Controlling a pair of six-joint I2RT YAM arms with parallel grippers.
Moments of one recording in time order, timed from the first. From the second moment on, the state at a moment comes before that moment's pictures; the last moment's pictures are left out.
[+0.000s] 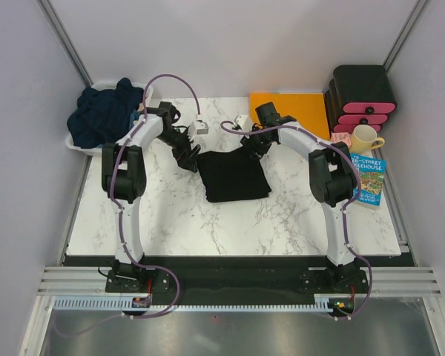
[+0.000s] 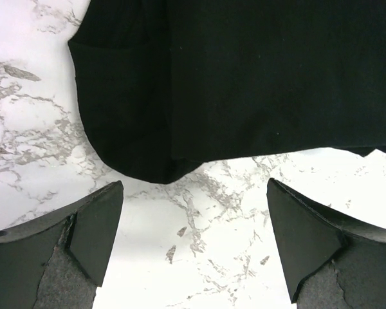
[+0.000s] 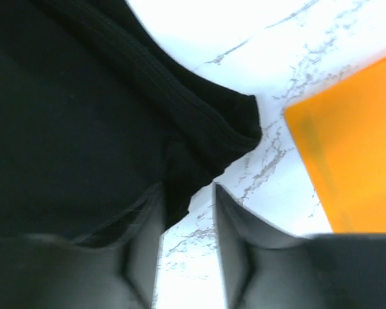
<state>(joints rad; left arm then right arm) -0.17 2.23 1.86 -1.08 0.70 0.98 0.38 2.23 1.78 -0.60 -0.29 -0.60</state>
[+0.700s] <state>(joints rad) -0.40 1.48 1.16 -0.44 0.40 1.13 0.38 1.94 1.68 -0.54 -0.05 -0.64</state>
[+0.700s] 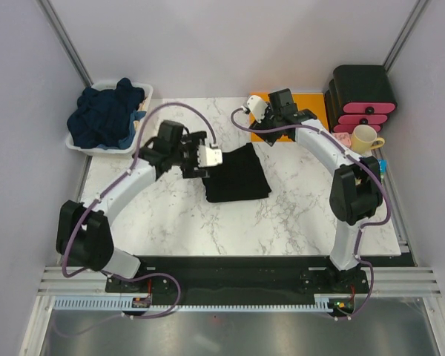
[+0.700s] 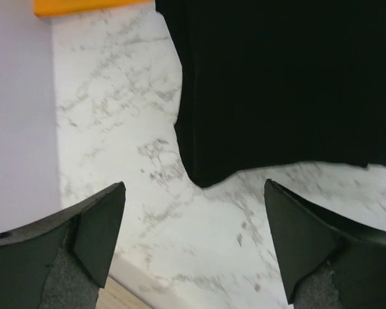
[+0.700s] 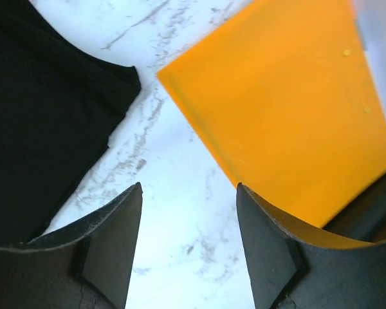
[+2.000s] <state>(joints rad) -0.78 1.90 0.51 1.14 -0.24 1.48 0.32 1.77 1.63 -0.69 0.04 -0.67</state>
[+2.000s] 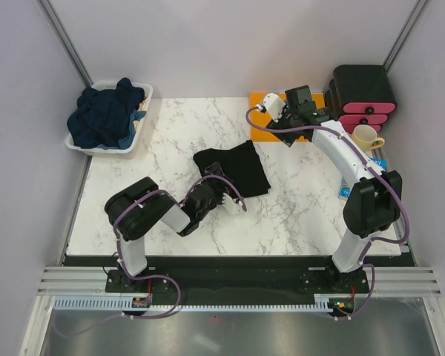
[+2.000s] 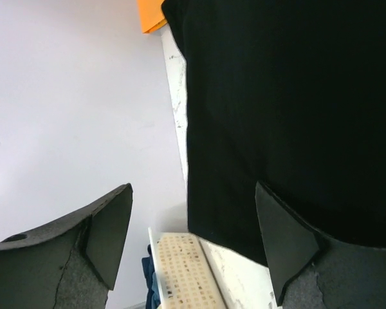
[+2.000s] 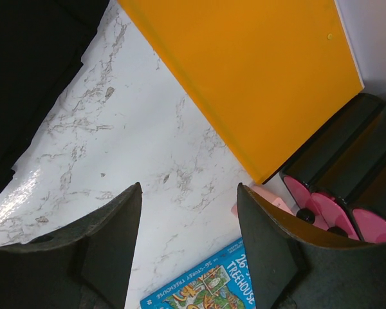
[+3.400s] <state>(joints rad) -0.64 1.54 1.09 -0.49 0.36 1.16 0.24 1.61 1.31 -0.60 0.13 -0.73</state>
